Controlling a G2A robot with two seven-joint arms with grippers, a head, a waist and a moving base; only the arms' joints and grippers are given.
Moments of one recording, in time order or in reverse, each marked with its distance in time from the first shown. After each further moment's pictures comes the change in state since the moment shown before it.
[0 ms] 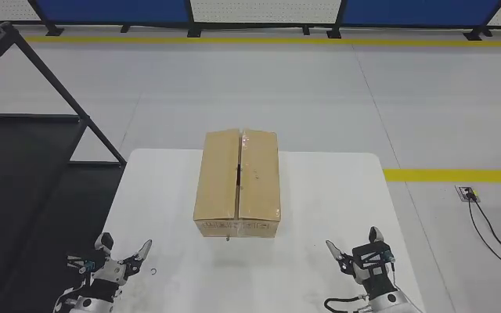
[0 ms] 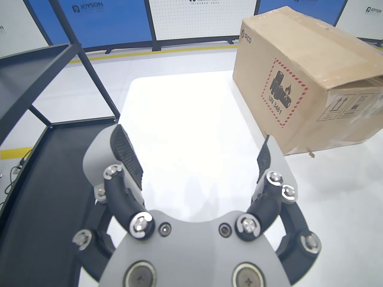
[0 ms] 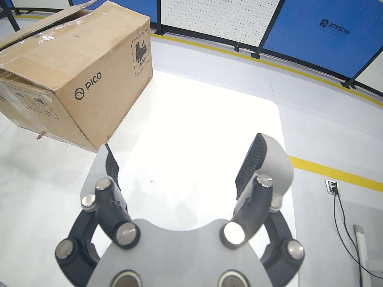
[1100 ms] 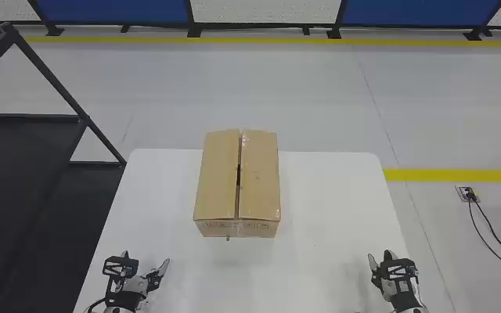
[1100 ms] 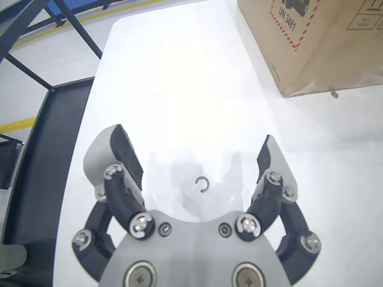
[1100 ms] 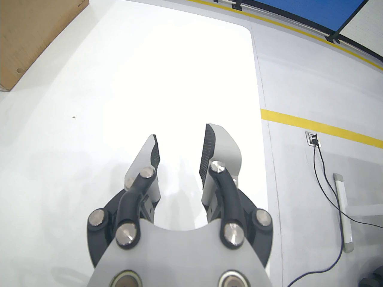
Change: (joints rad) left arm 0.036 -0.007 0.143 -0.006 0.134 0.192 -0.175; right arm -0.069 0.023 0.150 0.244 0.074 -0.054 -0.093
